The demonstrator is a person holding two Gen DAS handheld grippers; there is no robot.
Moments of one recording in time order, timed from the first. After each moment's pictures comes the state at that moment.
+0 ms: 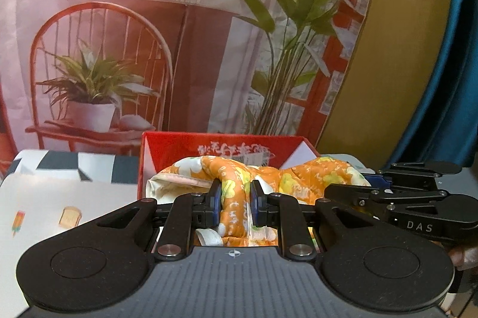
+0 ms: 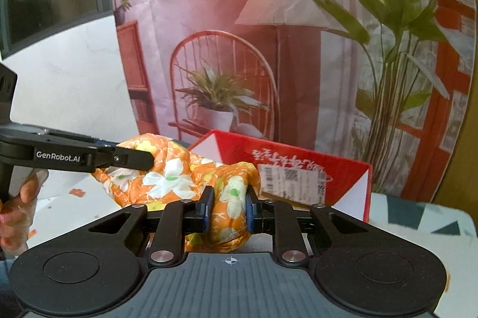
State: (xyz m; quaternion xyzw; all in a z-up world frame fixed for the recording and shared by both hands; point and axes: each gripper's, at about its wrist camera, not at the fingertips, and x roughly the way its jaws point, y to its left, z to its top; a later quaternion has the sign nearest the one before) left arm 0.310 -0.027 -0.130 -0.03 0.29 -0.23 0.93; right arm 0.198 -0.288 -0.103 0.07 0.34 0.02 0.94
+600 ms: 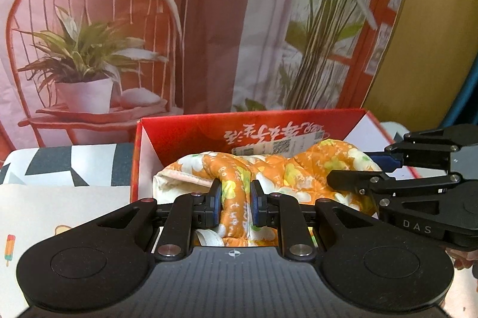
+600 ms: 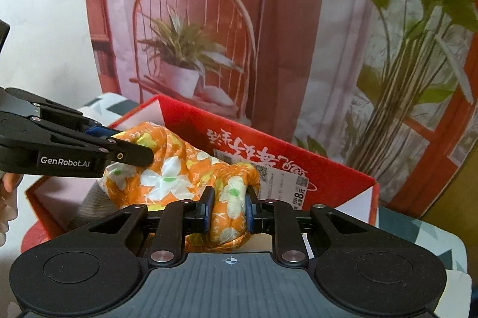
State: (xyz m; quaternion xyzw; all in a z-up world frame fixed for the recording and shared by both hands) left arm 0.423 -0.047 -0.180 0.03 0.38 -0.20 0.90; right arm 0.309 -0.318 -0.178 0.02 0.43 0.00 0.90
